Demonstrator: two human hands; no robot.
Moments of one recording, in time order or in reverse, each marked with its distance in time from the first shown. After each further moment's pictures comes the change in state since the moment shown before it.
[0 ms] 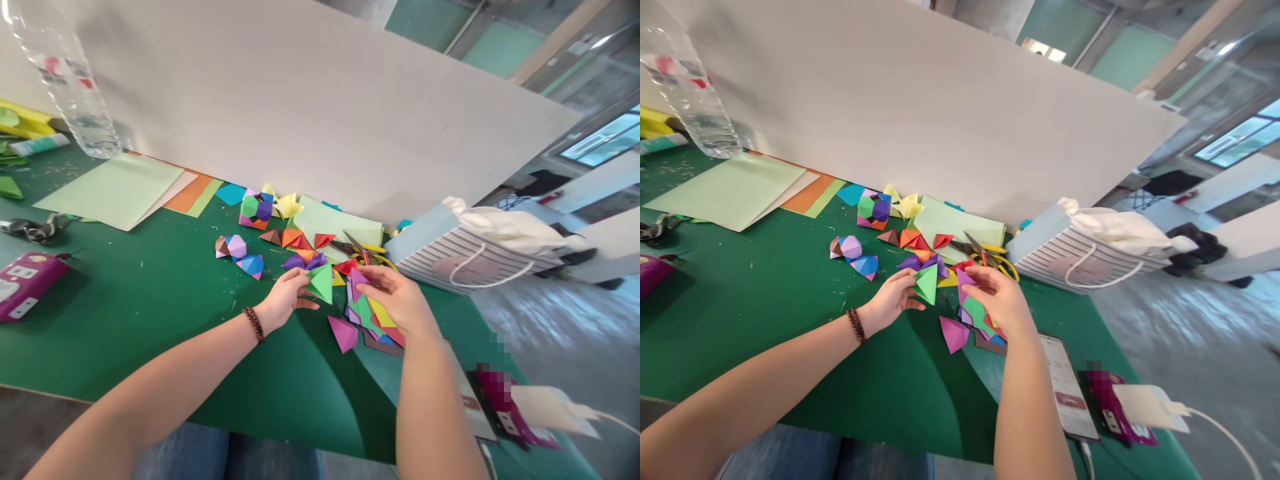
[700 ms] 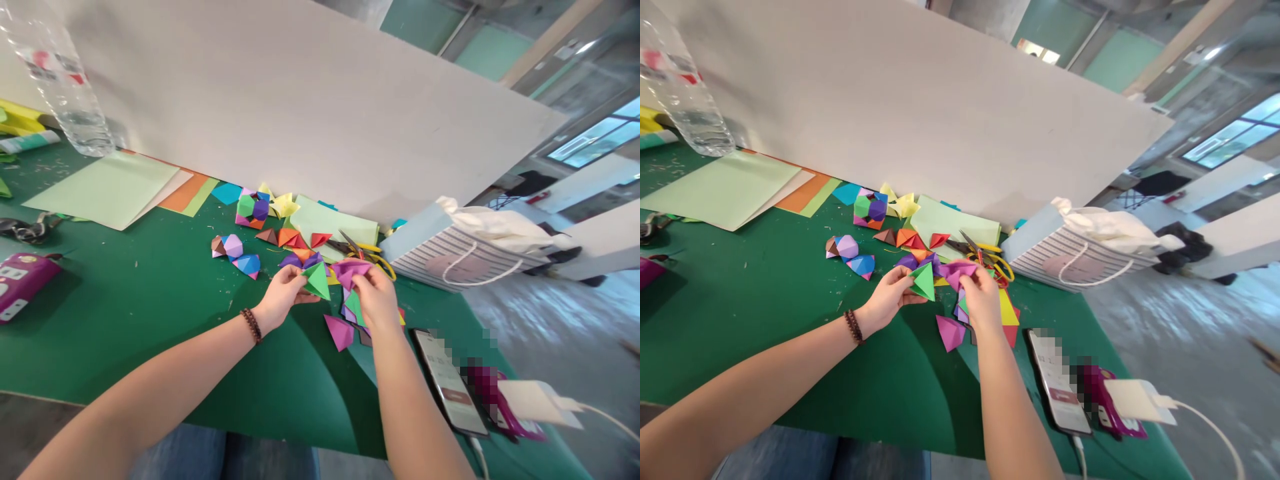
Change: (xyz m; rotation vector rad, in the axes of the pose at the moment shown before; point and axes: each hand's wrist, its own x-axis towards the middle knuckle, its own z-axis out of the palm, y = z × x) left_hand -0.001 -0.001 0.006 0.062 0.096 0.075; right_hand 0.006 0.002 0.041 0.258 0.227 0.033
